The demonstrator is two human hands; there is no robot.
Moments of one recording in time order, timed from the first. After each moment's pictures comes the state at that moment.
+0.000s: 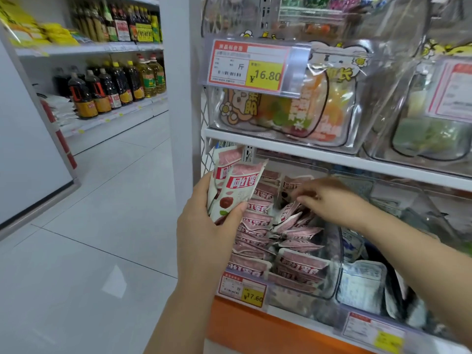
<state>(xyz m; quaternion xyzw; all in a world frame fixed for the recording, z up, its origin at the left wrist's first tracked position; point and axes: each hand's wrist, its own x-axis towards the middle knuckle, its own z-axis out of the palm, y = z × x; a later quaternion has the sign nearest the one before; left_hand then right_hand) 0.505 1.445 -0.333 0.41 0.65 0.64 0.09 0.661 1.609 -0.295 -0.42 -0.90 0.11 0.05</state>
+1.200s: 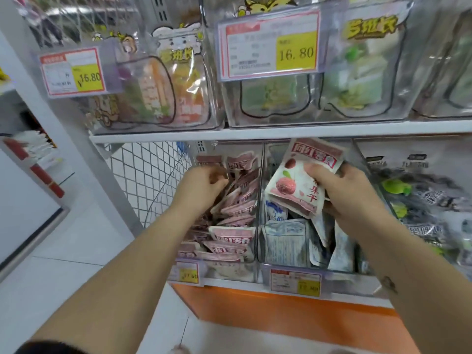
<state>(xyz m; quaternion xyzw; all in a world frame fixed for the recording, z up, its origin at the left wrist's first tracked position) 0.557 1.556 -0.325 0.59 0.75 0.28 0.09 0.790 1.579 -0.319 -0.45 -0.46 0.58 0.49</state>
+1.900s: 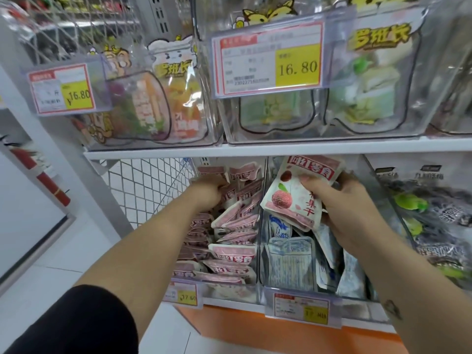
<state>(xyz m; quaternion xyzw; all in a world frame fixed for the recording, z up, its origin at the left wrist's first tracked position) 0.541 1.610 -0.328 0.65 0.75 0.04 0.11 0.781 1.589 -0.321 -0.43 -0.46 0.59 0.50</state>
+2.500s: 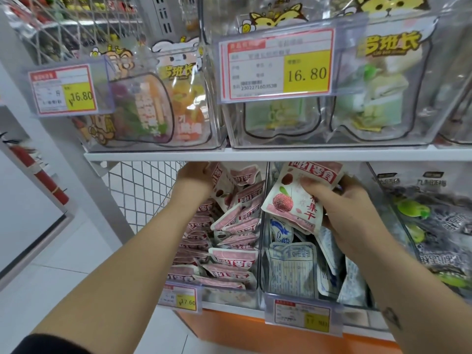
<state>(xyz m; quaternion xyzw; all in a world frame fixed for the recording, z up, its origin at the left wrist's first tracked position) 0.533 1.605 -0.317 0.53 0.80 0.28 0.03 0.779 1.591 -0.323 -0.43 -0.48 0.57 0.51</state>
